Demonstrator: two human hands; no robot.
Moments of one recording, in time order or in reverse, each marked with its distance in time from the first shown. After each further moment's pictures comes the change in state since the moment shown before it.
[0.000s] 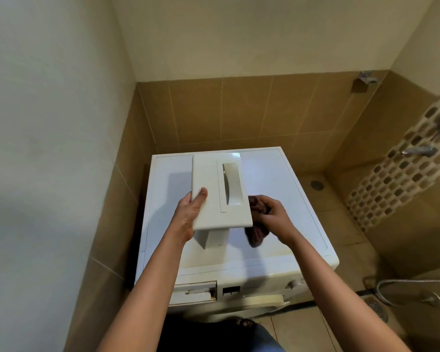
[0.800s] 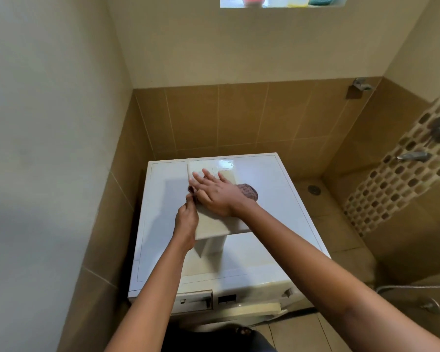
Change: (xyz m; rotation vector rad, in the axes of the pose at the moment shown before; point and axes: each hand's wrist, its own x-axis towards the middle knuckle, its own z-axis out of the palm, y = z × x) left_hand -0.004 0.003 0.019 0.123 0.185 -0.035; right_hand 0.072 -0.082 0.075 -1.124 -0.443 -0.280
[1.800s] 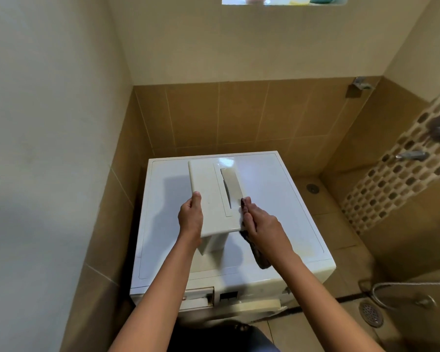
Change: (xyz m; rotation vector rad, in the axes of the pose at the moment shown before) left_hand 0.007 -0.013 0.005 -0.006 0.045 0.097; right_hand -0.116 0.004 0.044 0.478 0.394 0.436
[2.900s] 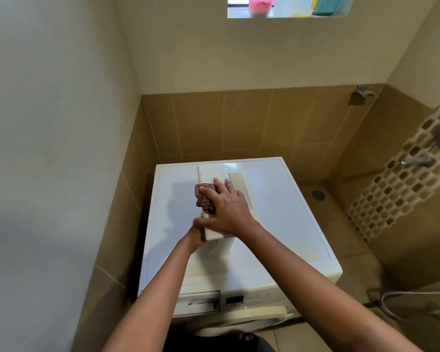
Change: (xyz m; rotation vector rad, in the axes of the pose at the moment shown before) left_hand -0.017 0.000 -0.017 0.115 -0.352 -0.099; right_hand 0.069 -0.062 0.044 -0.396 -0.142 -0.246
